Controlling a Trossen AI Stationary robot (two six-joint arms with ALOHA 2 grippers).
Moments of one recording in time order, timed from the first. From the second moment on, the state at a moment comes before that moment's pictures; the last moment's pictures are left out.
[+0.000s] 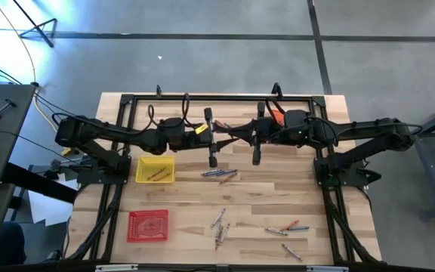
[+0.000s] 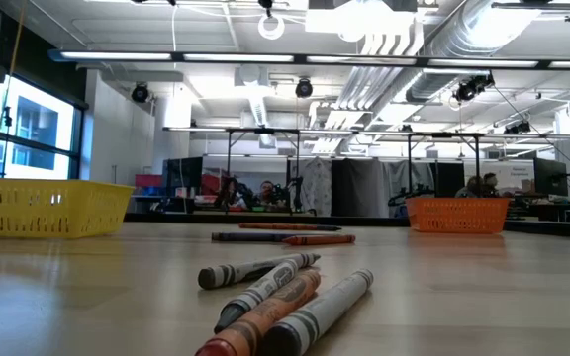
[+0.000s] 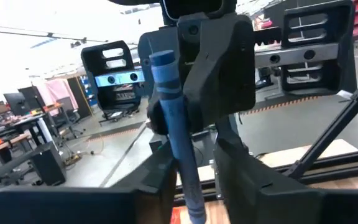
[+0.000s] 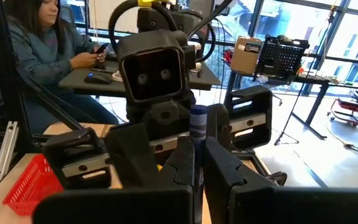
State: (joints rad) left arm -0.01 1.51 1.03 0.61 -0.10 0.32; right arm 0.04 1.24 1.13 0.05 0.15 -0.13
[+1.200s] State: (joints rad) left arm -0.03 1.33 1.03 0.04 -0.22 0.04; right arm 0.04 1.03 1.13 -0.59 0.31 0.21
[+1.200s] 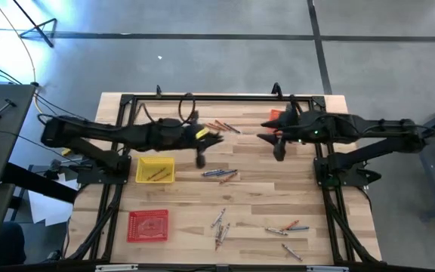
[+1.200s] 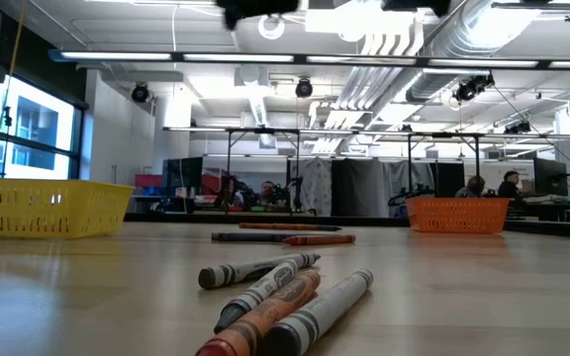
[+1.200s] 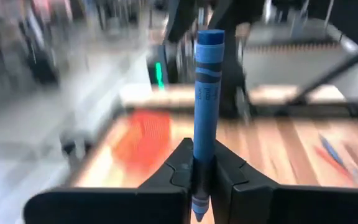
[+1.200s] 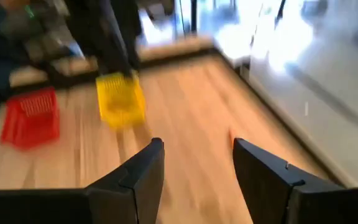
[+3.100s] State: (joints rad) left arm -0.87 1.50 0.99 -0.86 -0.05 -2.00; right arm 0.16 1.30 1.13 -0.91 0.34 0.42
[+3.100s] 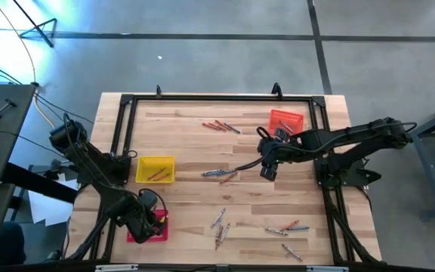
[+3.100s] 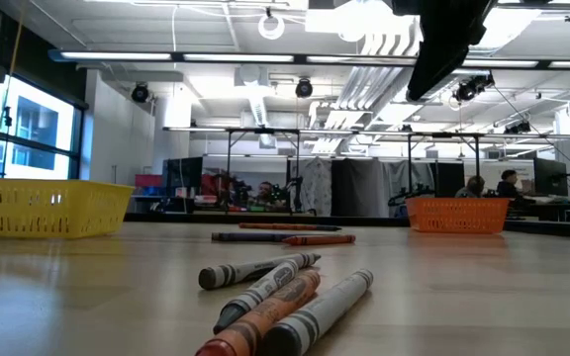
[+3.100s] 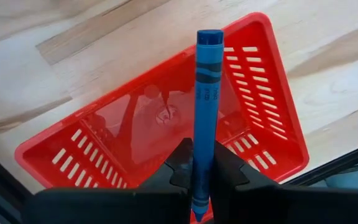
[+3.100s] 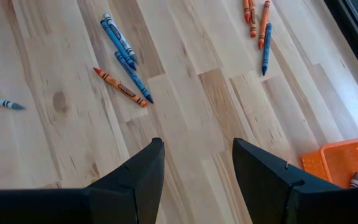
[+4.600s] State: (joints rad) left arm -0.49 1.49 1.16 -0.62 -0.34 -1.11; right arm 0.22 1.30 1.13 -1.21 0.24 0.69
